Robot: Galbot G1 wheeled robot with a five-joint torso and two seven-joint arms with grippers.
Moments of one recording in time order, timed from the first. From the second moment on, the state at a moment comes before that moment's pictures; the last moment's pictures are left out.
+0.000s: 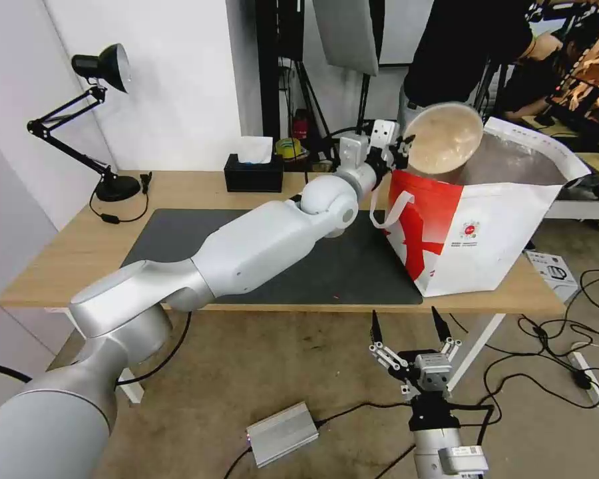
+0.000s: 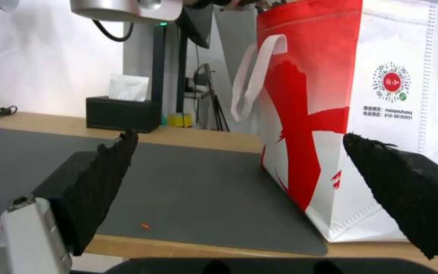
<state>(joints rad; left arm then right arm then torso) -0.12 -1.44 0.69 -1.17 -1.08 0.02 -0.17 -1.62 0.97 0.06 2.22 -0.02 0.23 0.69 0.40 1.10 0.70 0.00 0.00</state>
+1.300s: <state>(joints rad) -0.16 -1.39 0.71 -1.26 -1.08 -0.02 -0.12 -1.62 0.97 0.06 2.22 -0.02 0.23 0.69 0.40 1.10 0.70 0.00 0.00</state>
